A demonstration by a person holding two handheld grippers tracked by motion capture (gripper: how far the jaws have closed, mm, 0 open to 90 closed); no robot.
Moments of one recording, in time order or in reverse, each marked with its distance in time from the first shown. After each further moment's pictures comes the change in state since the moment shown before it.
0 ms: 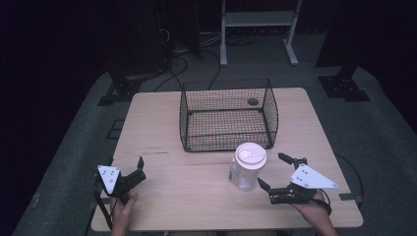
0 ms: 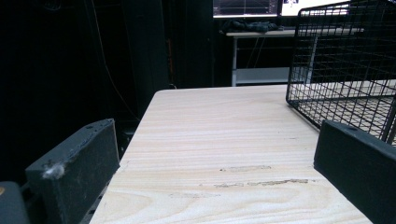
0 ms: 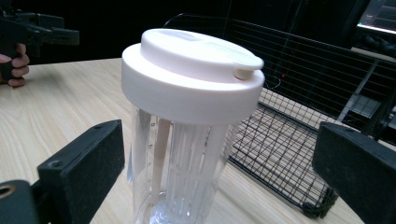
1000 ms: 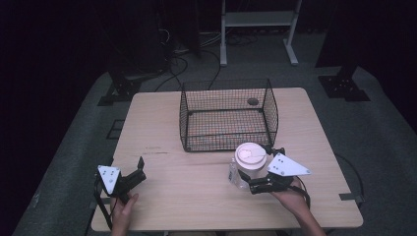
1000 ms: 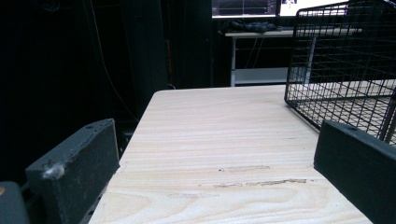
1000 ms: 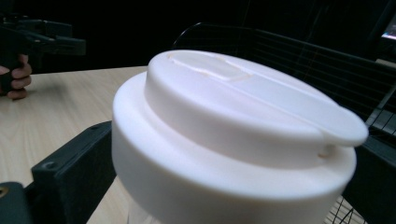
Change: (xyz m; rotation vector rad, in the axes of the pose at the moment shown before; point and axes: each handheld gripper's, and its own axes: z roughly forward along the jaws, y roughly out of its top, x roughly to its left) left arm 0.000 0.000 0.000 -0.002 -0.005 0.001; right arm 0.009 0.011 0.054 -0.027 0.058 -0.020
